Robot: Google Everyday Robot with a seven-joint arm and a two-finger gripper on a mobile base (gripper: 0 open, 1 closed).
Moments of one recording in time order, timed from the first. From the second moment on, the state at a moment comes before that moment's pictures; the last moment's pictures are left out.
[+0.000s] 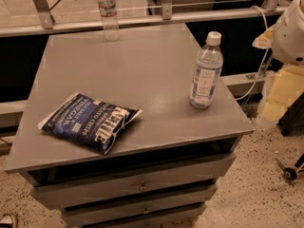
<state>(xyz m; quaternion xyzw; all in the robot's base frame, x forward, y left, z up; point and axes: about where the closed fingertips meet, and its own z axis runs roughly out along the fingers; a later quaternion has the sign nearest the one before) 0.438 -0.217 0.977 -0.60 0.78 -0.04 0.16</state>
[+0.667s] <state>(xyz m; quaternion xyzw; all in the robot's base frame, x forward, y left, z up) 0.450 -0.221 0.960 -0.59 0.79 -0.04 0.16</state>
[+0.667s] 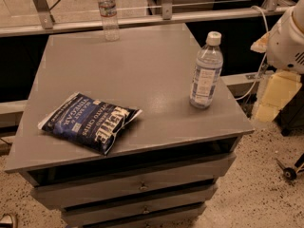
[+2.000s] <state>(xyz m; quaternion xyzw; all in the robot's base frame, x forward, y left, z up) 0.523 -0.208 0.879 -0.53 0.78 0.09 0.32</state>
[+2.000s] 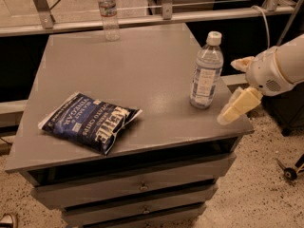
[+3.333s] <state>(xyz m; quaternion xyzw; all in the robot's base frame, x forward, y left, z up) 0.586 -0.151 0.852 -0.49 0.76 0.18 0.39</state>
